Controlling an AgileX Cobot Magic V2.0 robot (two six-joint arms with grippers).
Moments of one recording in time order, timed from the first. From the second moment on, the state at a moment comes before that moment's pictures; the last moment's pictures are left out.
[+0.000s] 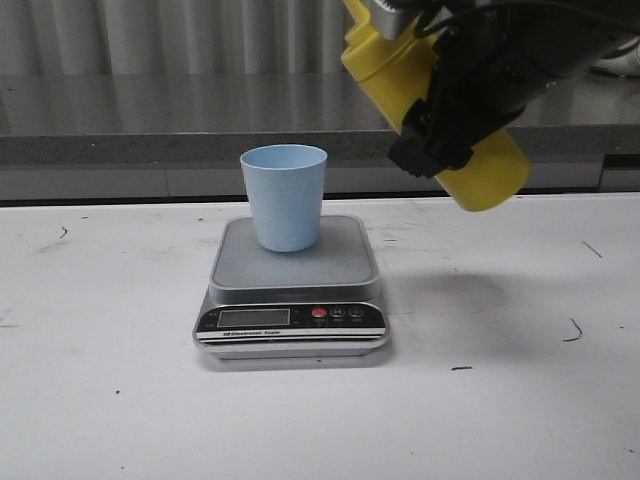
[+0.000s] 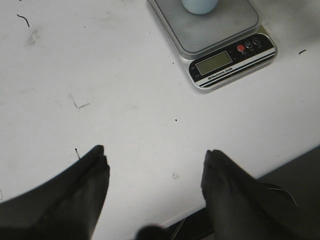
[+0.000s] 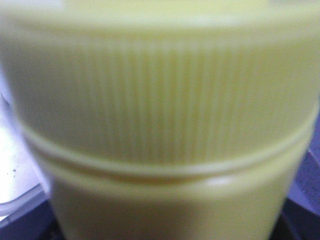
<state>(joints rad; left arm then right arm) -0.51 0.86 -0.93 0.07 1.01 -0.09 0.41 1.61 -1.00 -0.19 0.01 -0.45</state>
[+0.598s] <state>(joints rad) -0.51 0.86 -0.93 0.07 1.01 -0.09 0.49 1.71 -1.36 -0.50 0.38 -0.52</state>
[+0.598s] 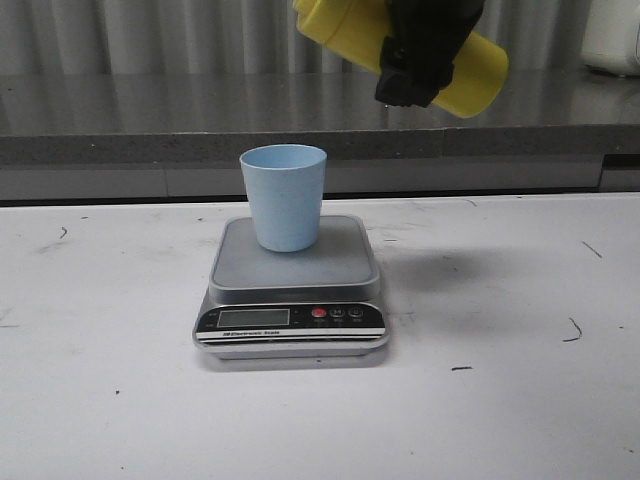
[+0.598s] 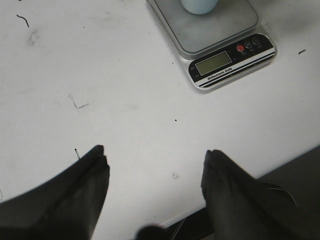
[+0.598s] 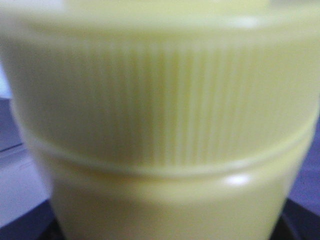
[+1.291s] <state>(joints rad) -0.51 0.86 -0.93 0.07 1.01 -0.09 0.49 1.80 -1.42 -0.97 0.44 -0.52</state>
